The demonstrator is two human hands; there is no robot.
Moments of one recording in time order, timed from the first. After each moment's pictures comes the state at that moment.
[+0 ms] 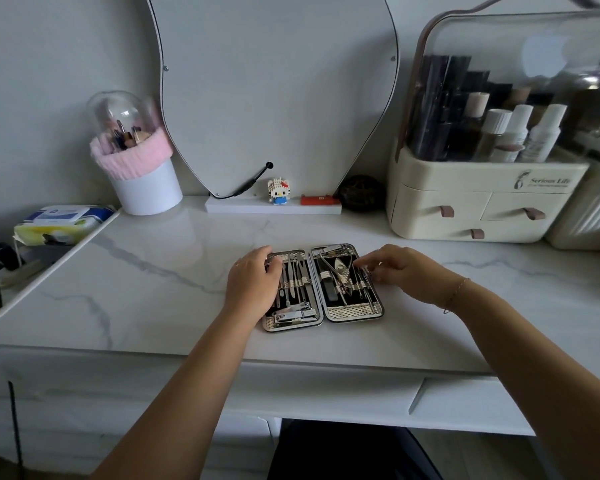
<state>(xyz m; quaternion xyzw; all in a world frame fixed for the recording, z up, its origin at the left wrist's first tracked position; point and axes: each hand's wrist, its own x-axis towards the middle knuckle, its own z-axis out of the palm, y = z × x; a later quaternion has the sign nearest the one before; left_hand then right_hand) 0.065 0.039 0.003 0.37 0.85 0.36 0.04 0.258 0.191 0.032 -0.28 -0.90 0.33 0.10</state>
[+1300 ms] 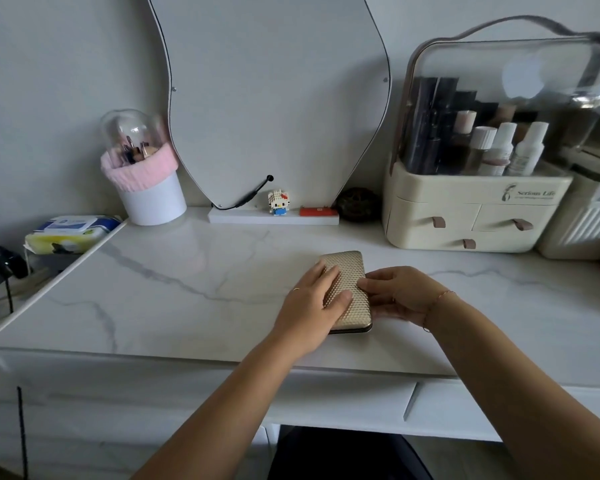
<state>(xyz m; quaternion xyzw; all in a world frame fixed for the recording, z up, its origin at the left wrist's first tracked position) 0.131 0.052 -0.007 0.54 0.75 0.36 0.12 0.261 0.168 0.034 -0.35 -0.58 0.73 0.13</state>
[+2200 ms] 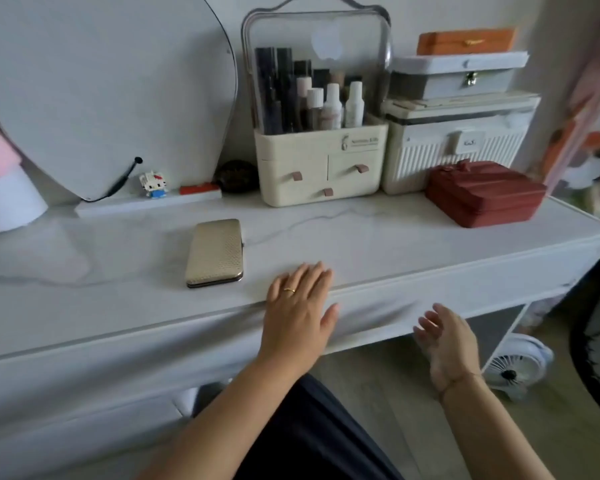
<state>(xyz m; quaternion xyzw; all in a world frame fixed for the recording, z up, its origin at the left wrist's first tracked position) 0.296 0.051 -0.046 0.70 0.68 0.20 -0.13 0.500 0.119 -0.084 -0.50 -0.23 0.60 0.59</state>
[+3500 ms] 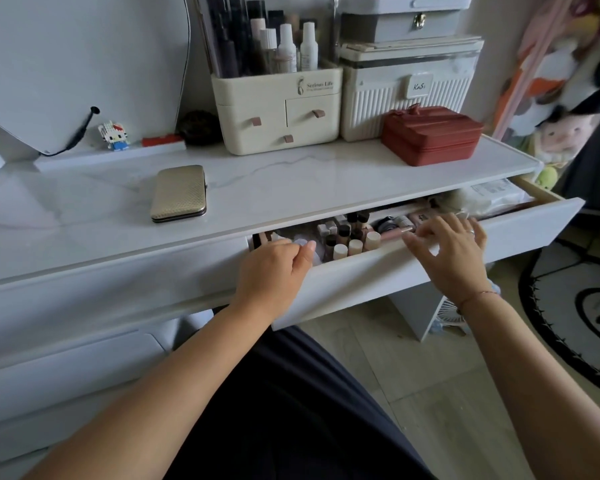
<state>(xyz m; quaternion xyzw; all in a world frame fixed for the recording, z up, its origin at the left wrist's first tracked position) 0.337 0.007 -0.040 0.67 0.66 0.32 0.00 0.592 0.107 -0.060 -0.55 -0.76 0.00 0.35</state>
